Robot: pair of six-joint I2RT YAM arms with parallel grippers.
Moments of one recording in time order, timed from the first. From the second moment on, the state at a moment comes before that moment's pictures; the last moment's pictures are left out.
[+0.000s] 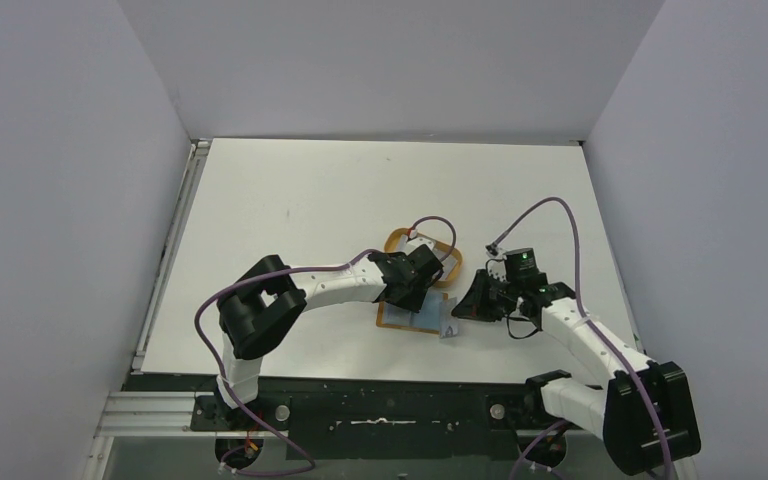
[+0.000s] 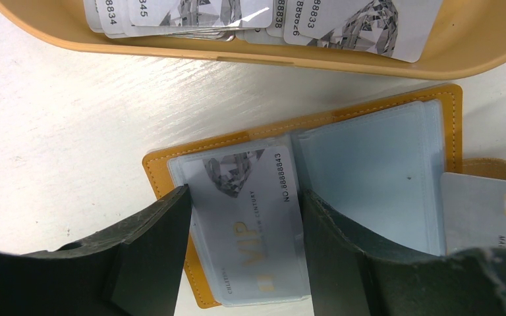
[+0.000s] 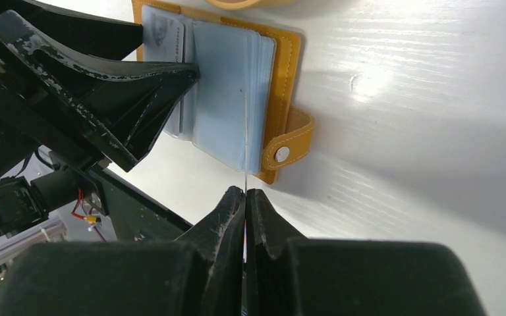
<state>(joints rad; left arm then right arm) -1.03 1.94 1.30 -0.50 -0.33 -0.57 0.26 1.07 0.51 -0.41 -0.49 0.55</state>
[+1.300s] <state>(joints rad) -1.03 1.94 1.30 -0.50 -0.33 -0.57 0.28 1.13 0.47 -0.37 -0.49 0.57</state>
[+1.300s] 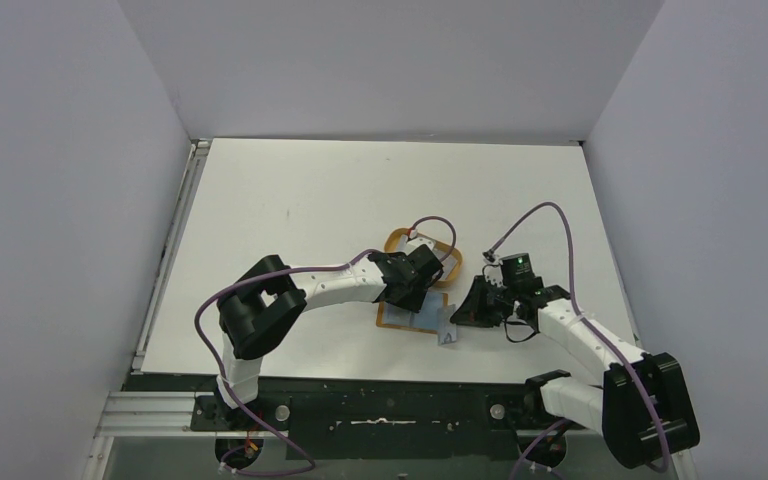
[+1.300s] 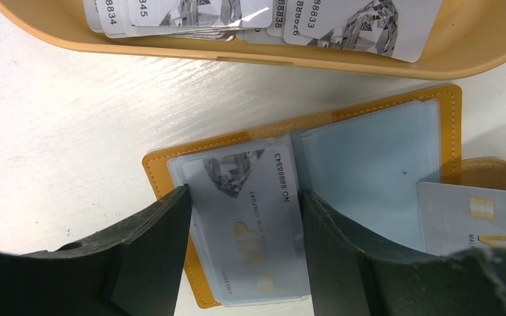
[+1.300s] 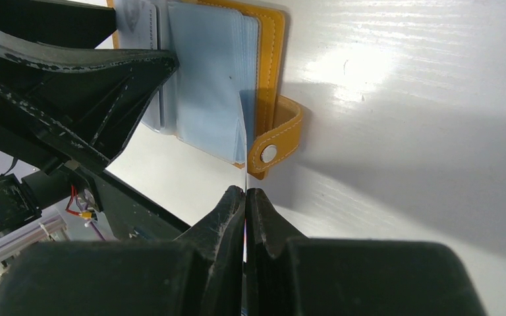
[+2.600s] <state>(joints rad) -1.00 1.90 1.28 -0.58 -0.31 -0.58 0.36 1.19 0.46 -0.22 -0.51 0.63</state>
